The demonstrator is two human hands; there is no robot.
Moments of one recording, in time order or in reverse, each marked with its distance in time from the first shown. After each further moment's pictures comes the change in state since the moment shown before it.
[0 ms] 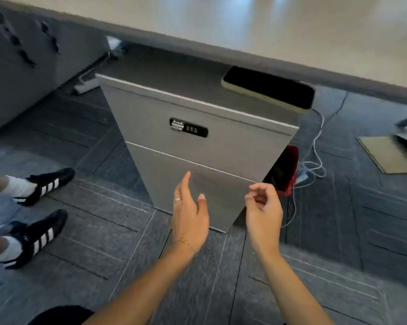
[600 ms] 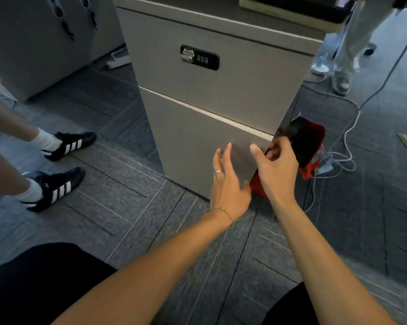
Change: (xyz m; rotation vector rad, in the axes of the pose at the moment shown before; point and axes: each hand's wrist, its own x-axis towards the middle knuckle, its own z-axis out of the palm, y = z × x) left_hand -0.046 -0.012 0.082 0.111 -0.096 0.104; right_hand 0.033 0.039 -0.011 -0.082 -0.084 -0.222
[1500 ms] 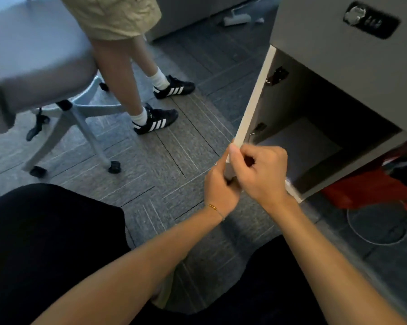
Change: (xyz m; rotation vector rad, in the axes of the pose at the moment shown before) left_hand -0.106 -0.081 -0.114 -0.391 0.581 -0.323; right_hand -0.137 -0.080 0.098 -0.026 -0.520 -0.751
